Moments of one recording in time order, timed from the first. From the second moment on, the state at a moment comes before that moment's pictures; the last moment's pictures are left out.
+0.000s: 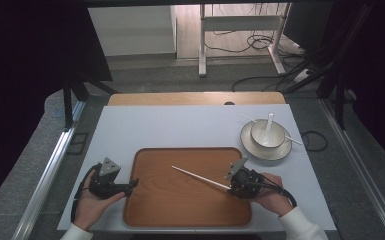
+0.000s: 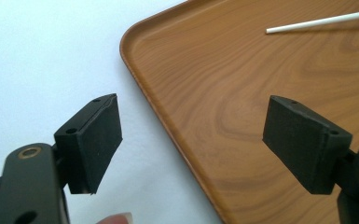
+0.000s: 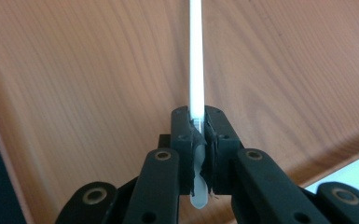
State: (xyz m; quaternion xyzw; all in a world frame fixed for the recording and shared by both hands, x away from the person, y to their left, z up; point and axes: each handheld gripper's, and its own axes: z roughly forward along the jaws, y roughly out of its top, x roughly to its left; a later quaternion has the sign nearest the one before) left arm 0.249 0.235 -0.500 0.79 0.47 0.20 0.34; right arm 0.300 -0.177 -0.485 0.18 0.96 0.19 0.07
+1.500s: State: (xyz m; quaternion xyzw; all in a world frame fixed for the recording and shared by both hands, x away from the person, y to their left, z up) left arm 0.250 0.237 -0.501 0.79 0.48 0.19 0.33; right arm 0.304 -0.104 -0.463 0.17 0.93 0.30 0.07
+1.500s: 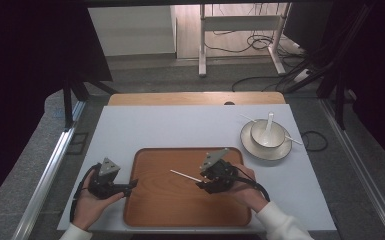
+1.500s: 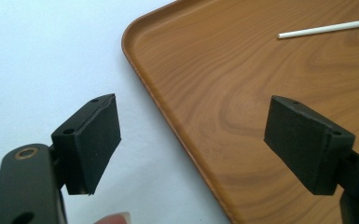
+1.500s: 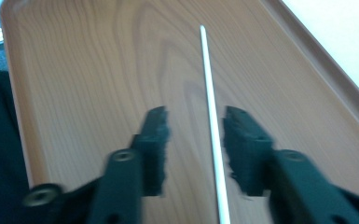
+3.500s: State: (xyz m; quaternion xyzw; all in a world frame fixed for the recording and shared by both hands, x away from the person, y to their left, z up) left arm 0.247 0.238 -0.503 0.80 0.47 0.20 0.32; right arm 0.380 -0.070 -0.506 0.28 0.93 0.23 0.12
